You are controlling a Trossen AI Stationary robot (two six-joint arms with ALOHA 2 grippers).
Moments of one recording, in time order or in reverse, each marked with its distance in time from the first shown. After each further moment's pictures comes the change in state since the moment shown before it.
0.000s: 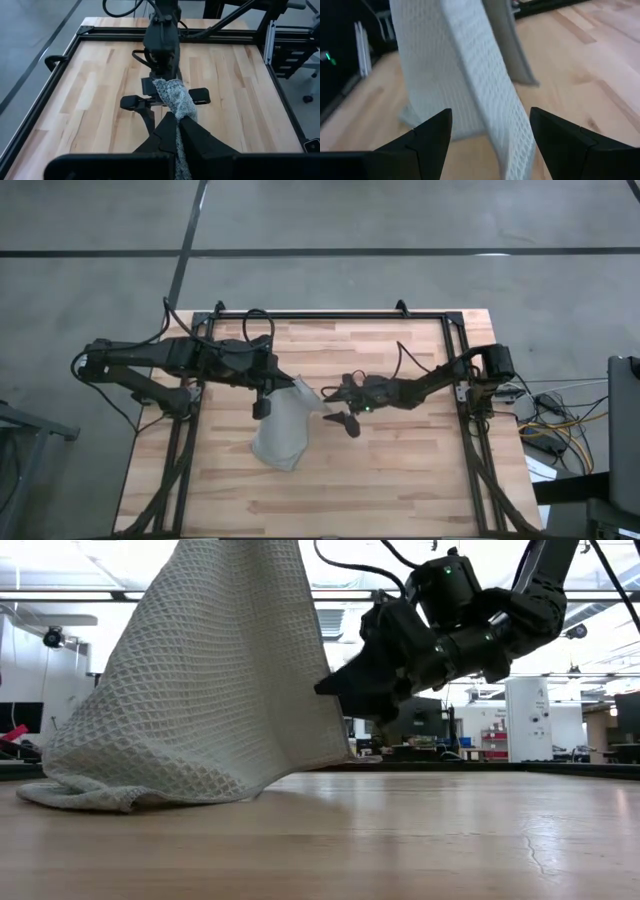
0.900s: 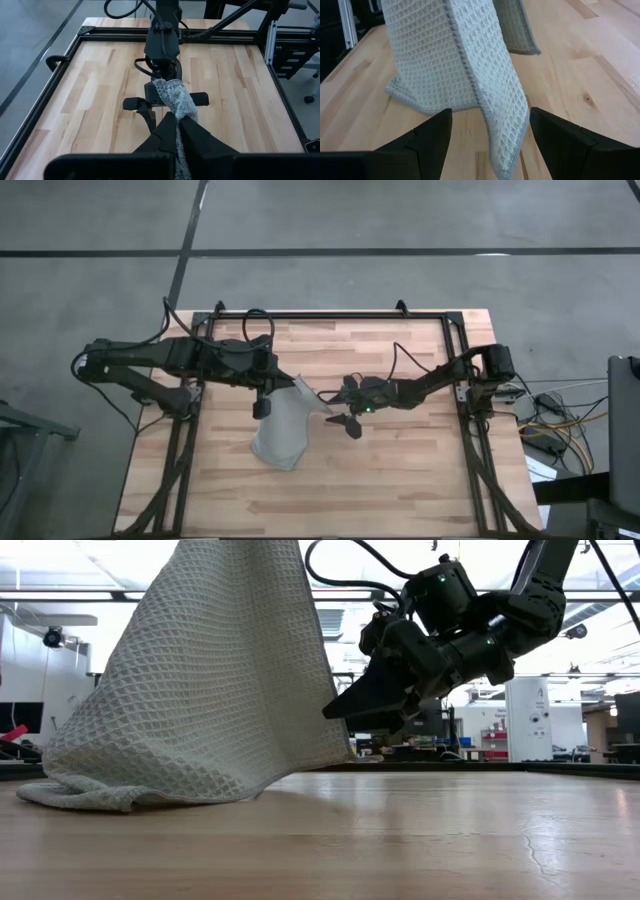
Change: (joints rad) left arm 0.000 0.000 0.000 0.000 -0.004 0.000; right arm 0.000 0.000 0.005 -0.100 -0.002 -0.021
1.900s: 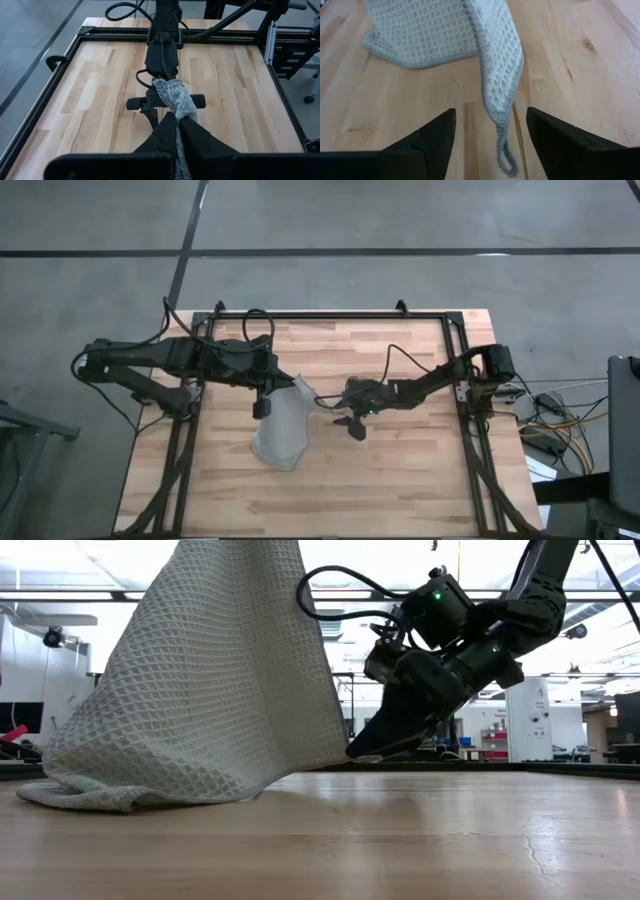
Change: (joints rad) left arm 0.000 0.000 0.000 0.000 0.000 0.000; right arm 0.000 0.000 -0.002 -0.178 0.002 -0.004
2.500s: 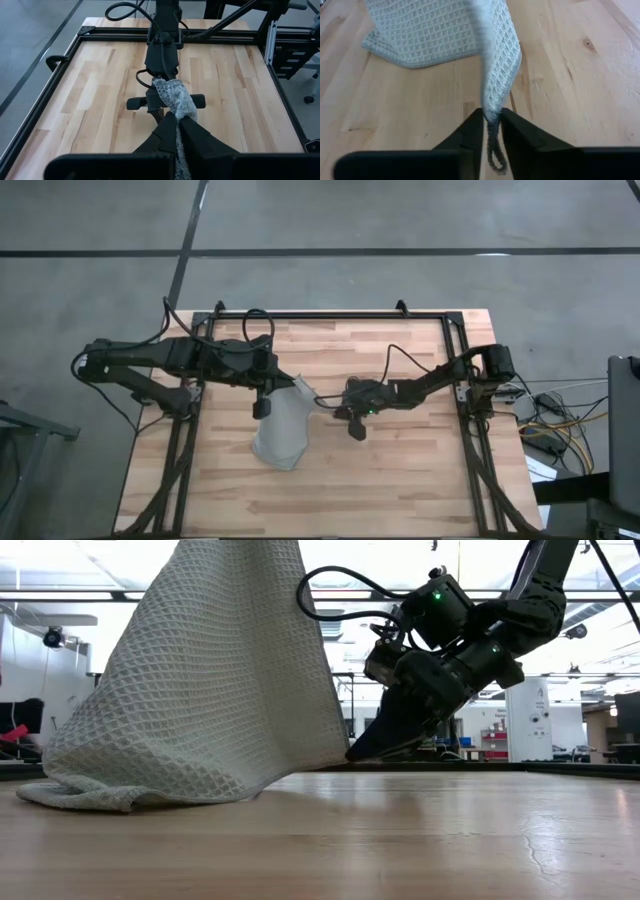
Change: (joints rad) left arm 0.000 0.000 0.000 0.000 0.000 -0.001; right arm 0.000 0.000 0.000 -0.002 0.000 0.000
